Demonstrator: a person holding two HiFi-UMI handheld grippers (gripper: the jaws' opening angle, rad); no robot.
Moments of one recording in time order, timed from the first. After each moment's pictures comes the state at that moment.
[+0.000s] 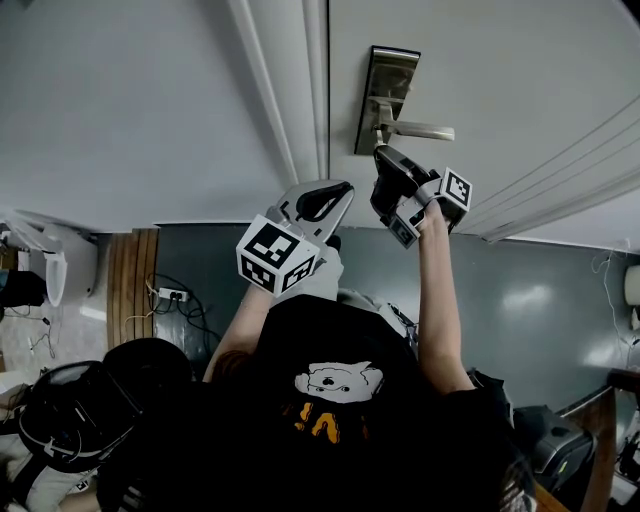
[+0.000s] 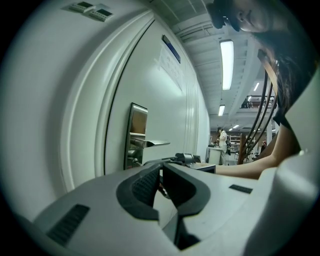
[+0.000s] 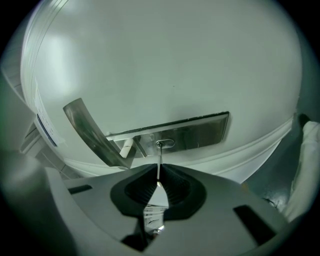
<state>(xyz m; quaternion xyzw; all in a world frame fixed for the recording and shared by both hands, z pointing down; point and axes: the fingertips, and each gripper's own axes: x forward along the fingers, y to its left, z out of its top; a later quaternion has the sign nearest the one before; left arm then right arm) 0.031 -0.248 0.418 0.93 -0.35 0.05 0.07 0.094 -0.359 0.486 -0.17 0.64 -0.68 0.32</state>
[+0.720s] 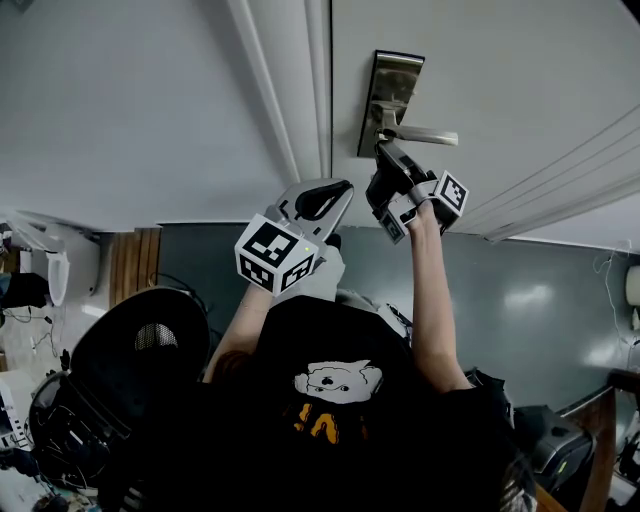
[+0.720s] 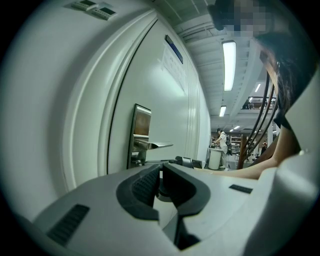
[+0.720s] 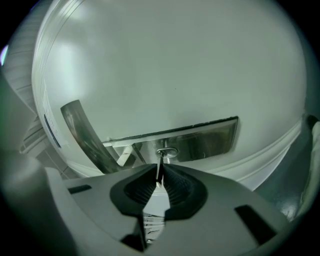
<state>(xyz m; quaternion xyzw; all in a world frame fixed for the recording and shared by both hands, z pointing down) 0.026 -0.248 0.409 0.93 -0.35 0.04 0.07 0.095 -0.370 0.480 -0.19 0.64 -0.65 0.38</state>
